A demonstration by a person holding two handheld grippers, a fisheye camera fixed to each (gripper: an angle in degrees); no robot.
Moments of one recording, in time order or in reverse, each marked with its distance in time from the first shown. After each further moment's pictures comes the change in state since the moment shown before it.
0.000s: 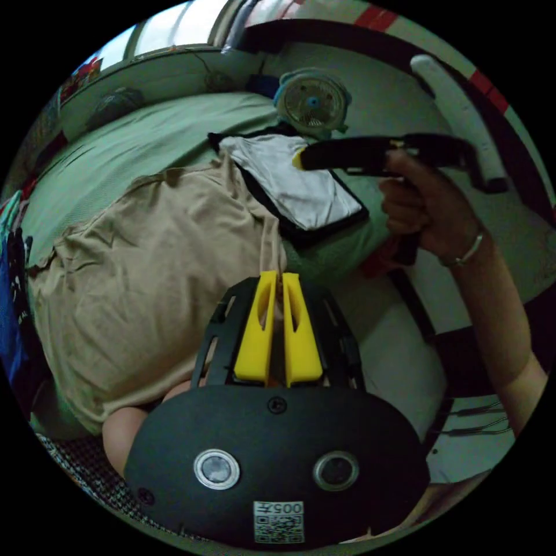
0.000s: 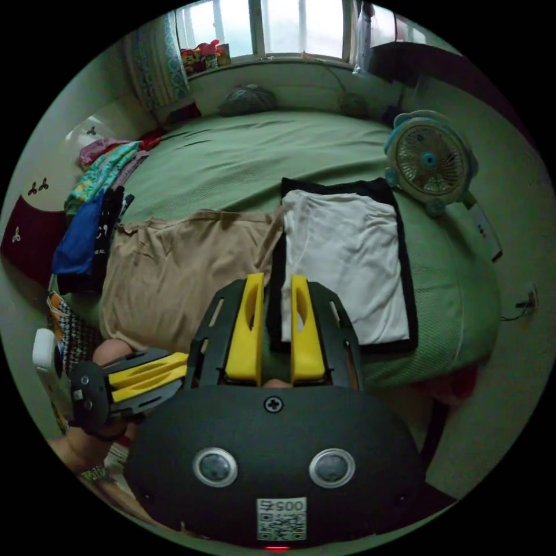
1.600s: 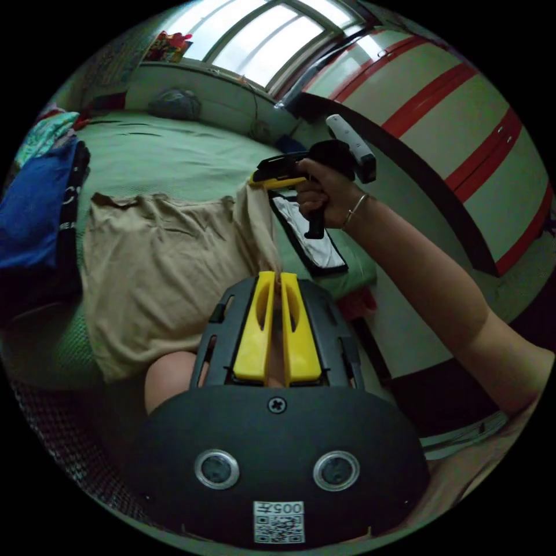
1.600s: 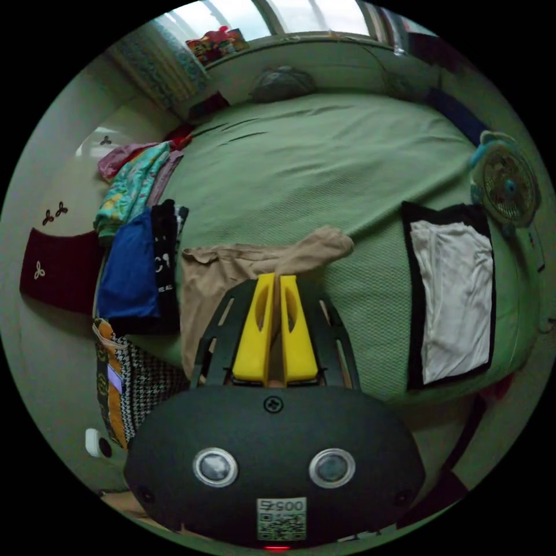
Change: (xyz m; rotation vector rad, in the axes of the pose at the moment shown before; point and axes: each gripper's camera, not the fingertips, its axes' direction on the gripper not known) left arm -0.254 0.297 -0.216 0.280 0.147 -0.223; right arm -0.224 -0.179 0.079 -0.085 -0.196 0.022
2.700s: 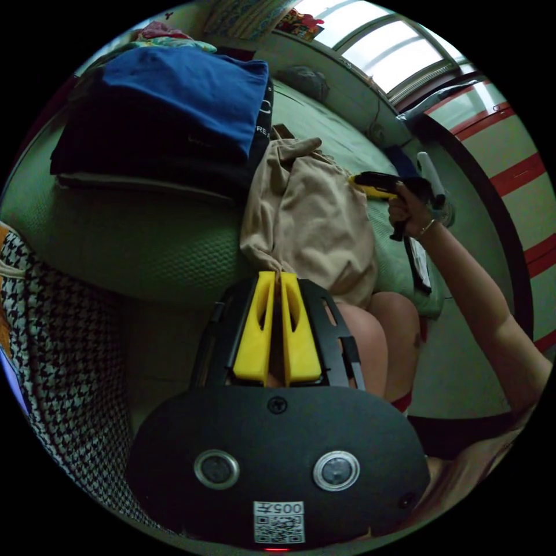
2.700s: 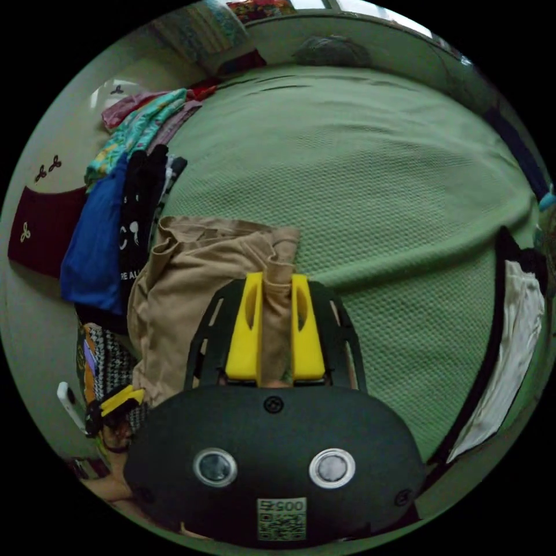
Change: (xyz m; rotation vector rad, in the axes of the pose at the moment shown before) left arm -0.239 0.059 -0.105 -0.092 -0.260 -0.330; right arm -0.106 -0.012 0.146 -0.102 -0.007 -0.182
